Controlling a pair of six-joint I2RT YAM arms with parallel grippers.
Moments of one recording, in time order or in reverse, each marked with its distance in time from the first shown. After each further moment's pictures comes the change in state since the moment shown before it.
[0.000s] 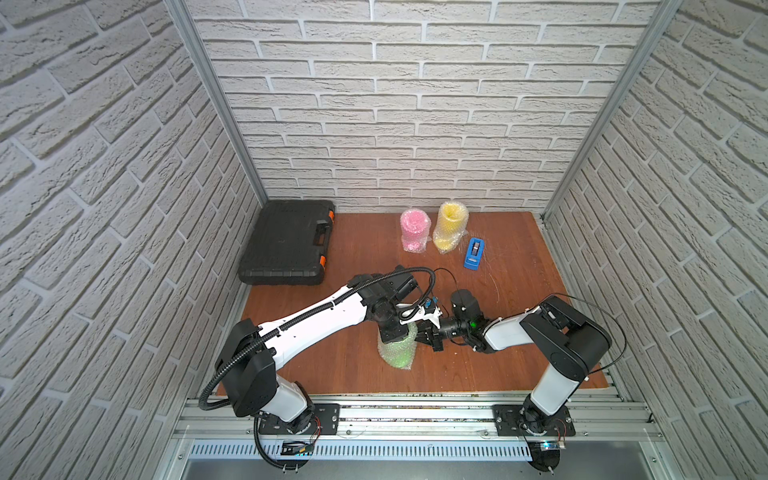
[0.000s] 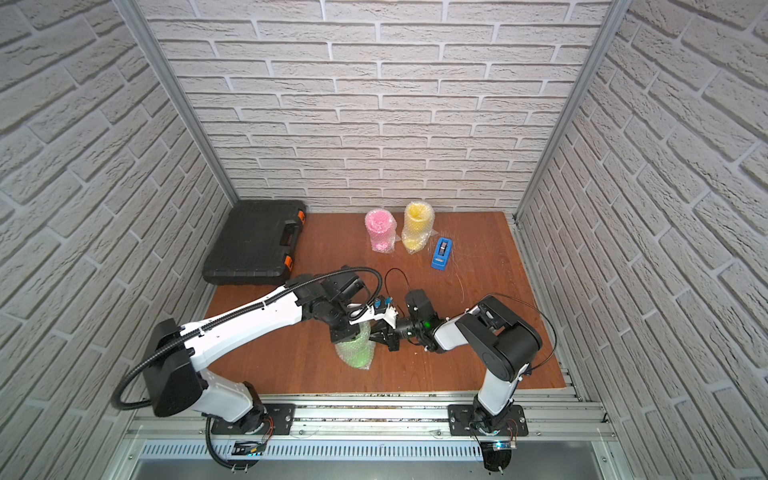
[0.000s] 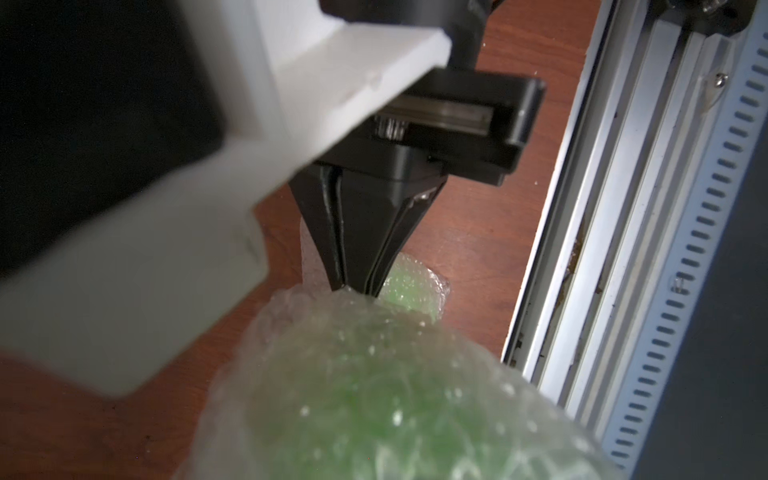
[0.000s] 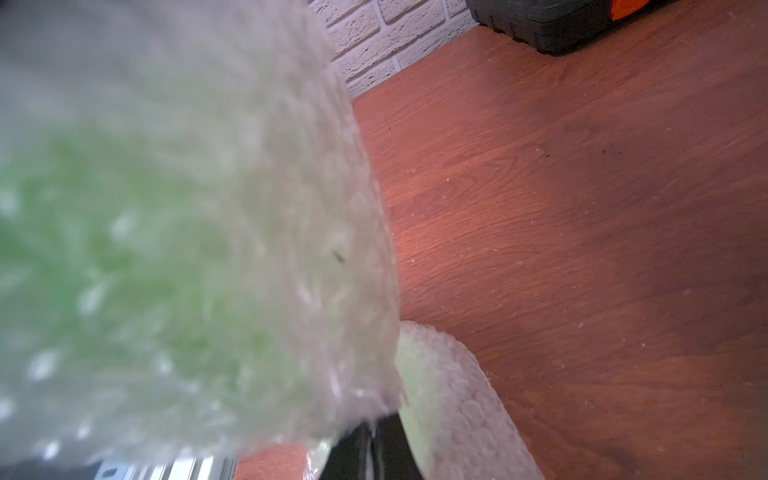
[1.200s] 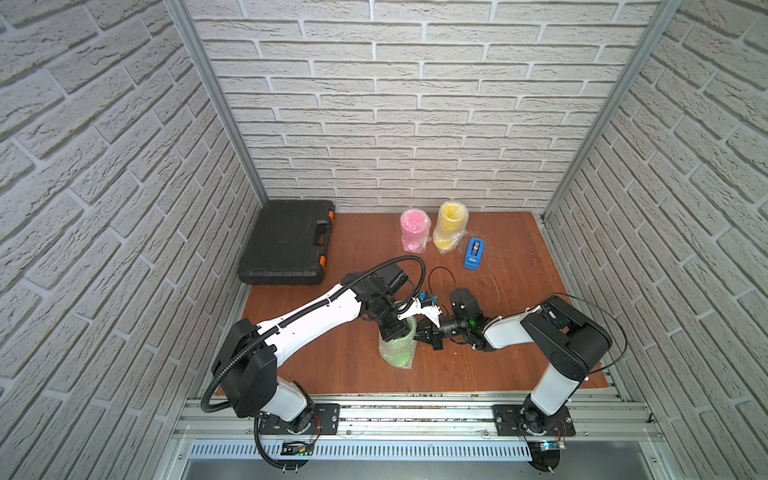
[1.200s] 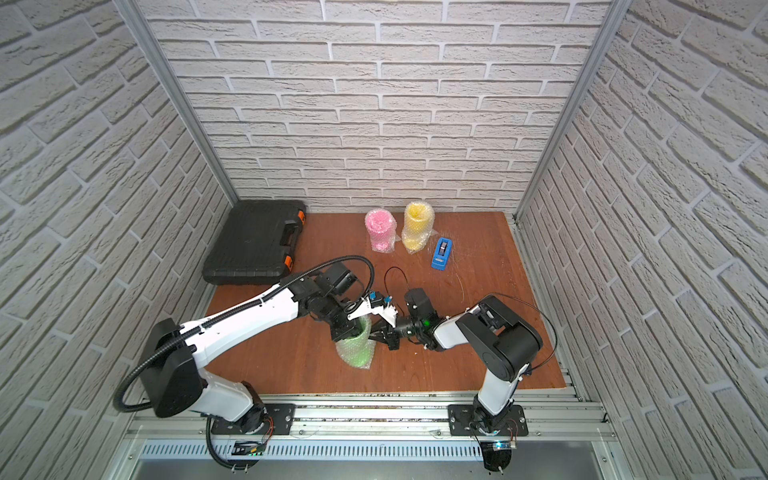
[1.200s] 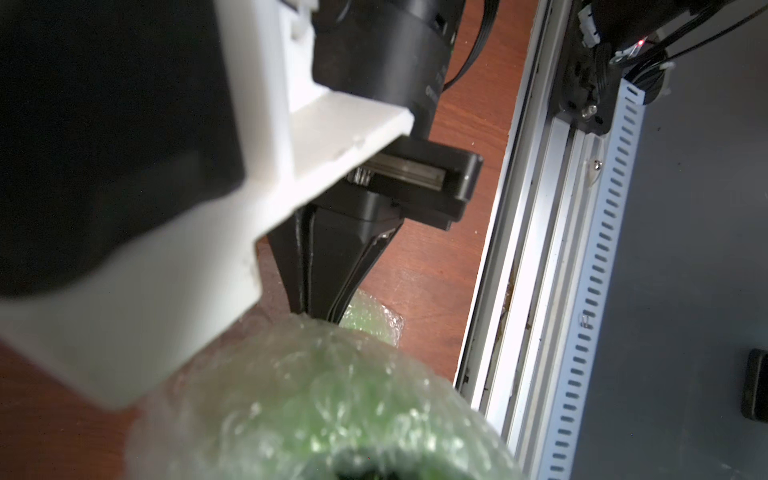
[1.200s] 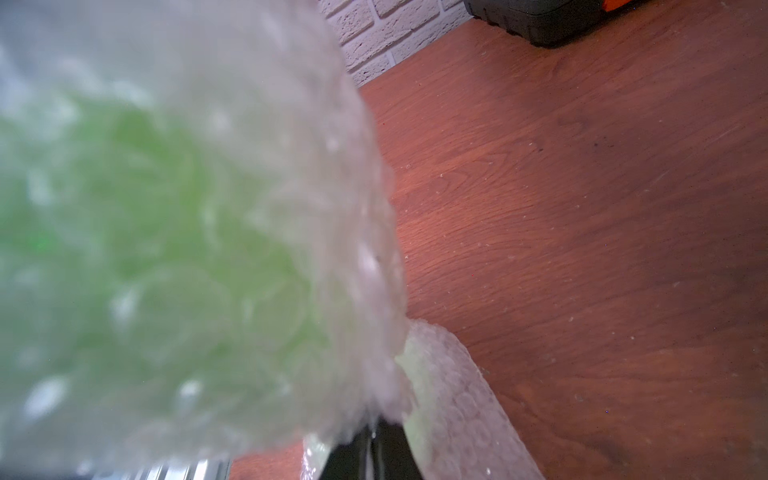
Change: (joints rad) left arm 0.096 -0.006 -0.073 0.114 0.243 -0.063; right arm 0.000 0.000 0.017 -0.046 0.003 -0.011
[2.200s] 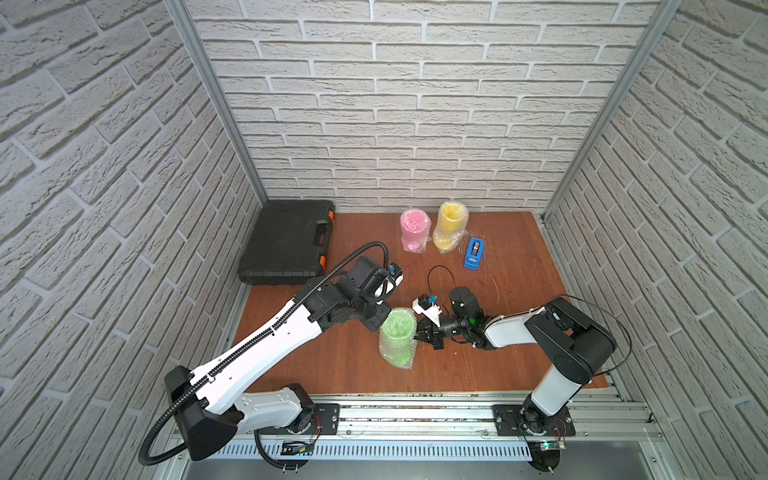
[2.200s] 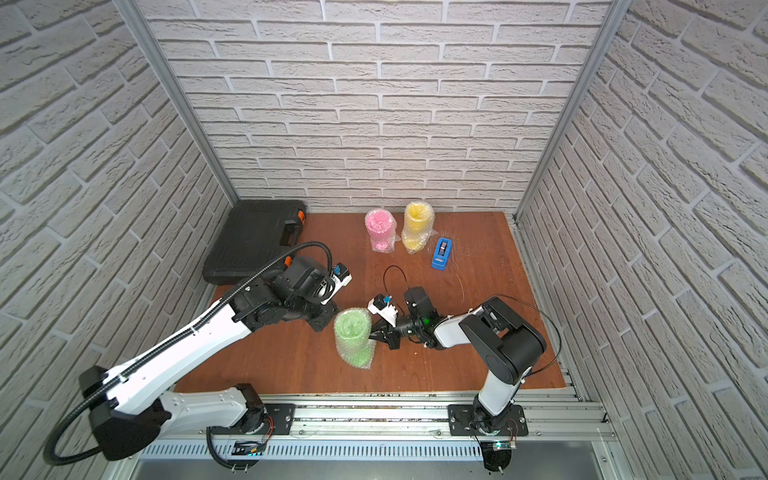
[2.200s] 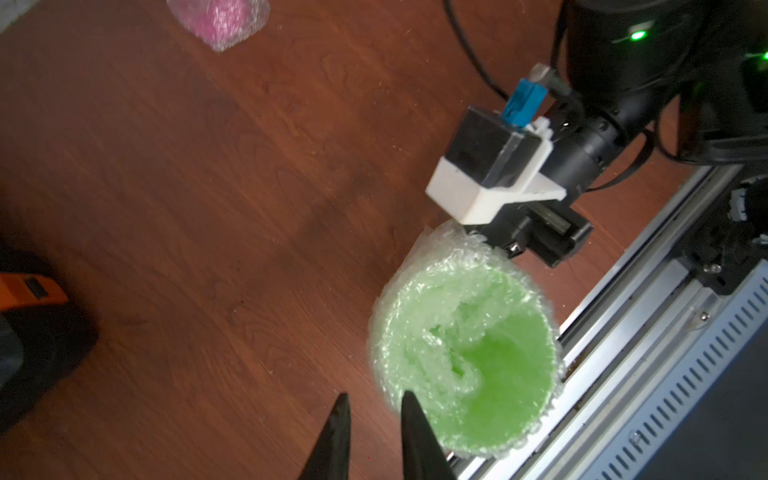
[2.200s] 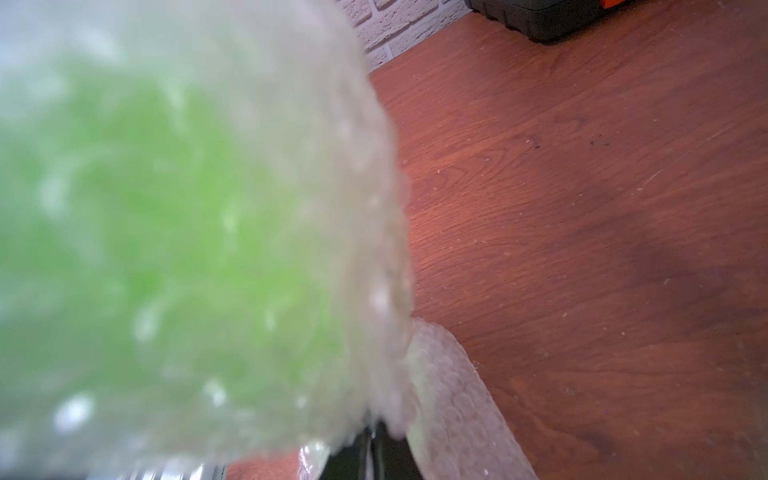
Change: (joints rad) left arm -0.024 -0.272 0.094 -0.158 -0.443 -0.466; right arm 0.000 -0.026 0.015 -0.082 0.009 -0.045
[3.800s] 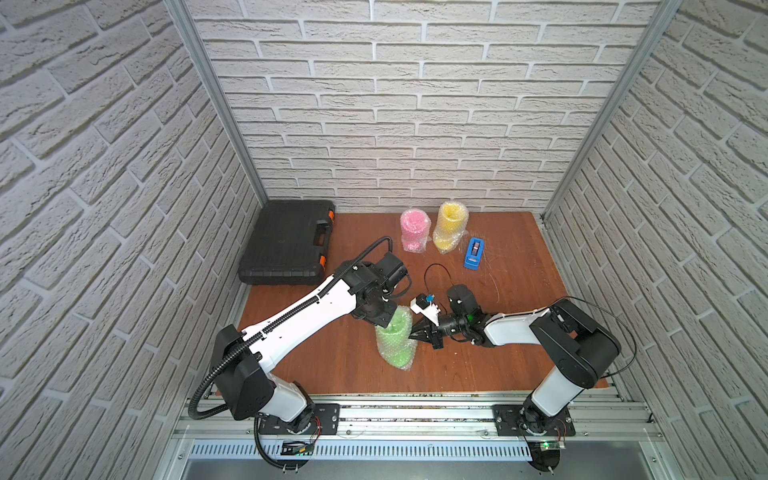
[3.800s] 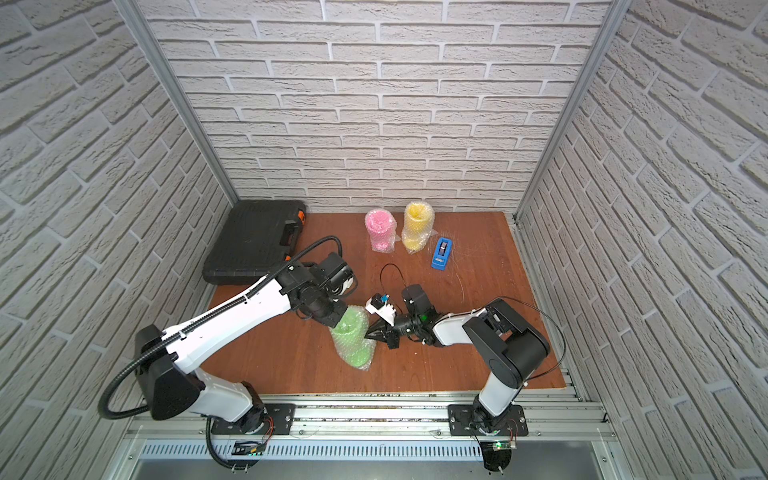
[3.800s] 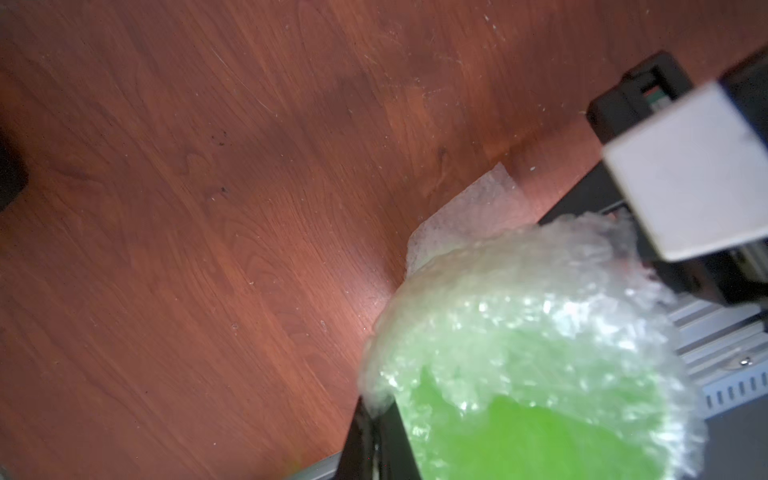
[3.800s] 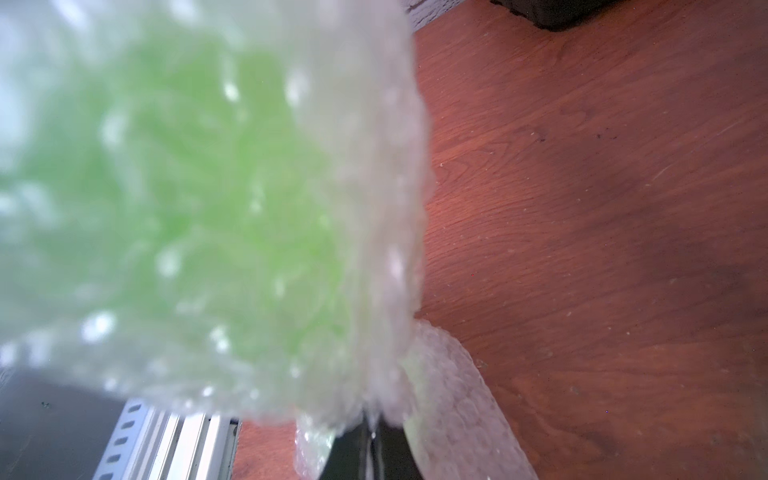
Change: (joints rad) left arm 0.015 0.254 0.113 -0.182 -0.022 -0.211; right arm 0.000 -0.039 0.039 -0.134 0.021 -0.038
